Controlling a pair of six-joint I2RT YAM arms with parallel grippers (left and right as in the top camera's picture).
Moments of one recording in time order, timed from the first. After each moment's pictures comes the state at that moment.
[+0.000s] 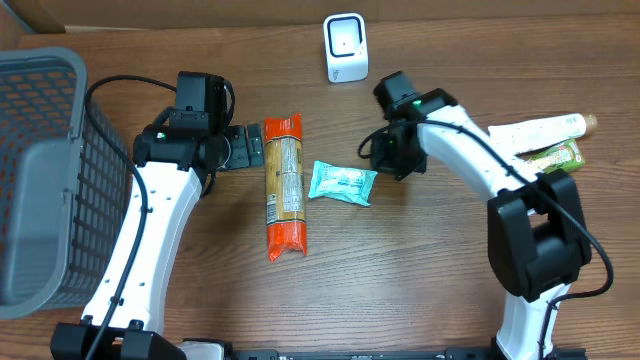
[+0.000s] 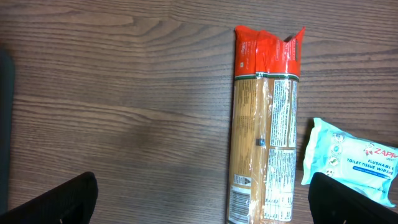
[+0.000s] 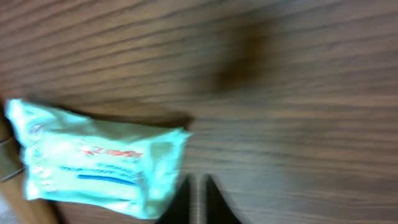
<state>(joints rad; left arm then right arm) -0.11 1.50 1.33 -0.94 -0.09 -0.23 0.41 2.04 1.56 -0.96 -0.14 0.48</state>
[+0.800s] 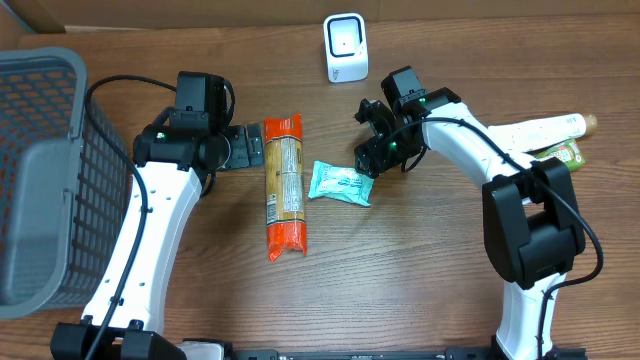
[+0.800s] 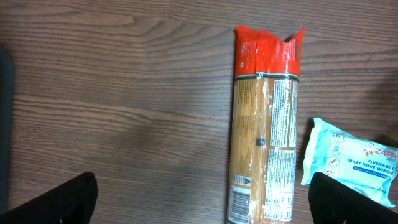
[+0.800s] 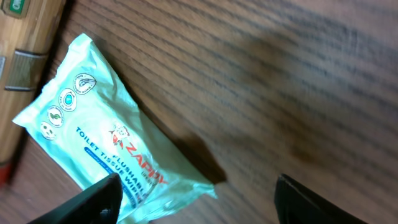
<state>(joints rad) -0.11 1.50 1.33 -0.94 -0.09 -0.23 0.38 2.10 1.56 -0.81 -0.34 -0.19</state>
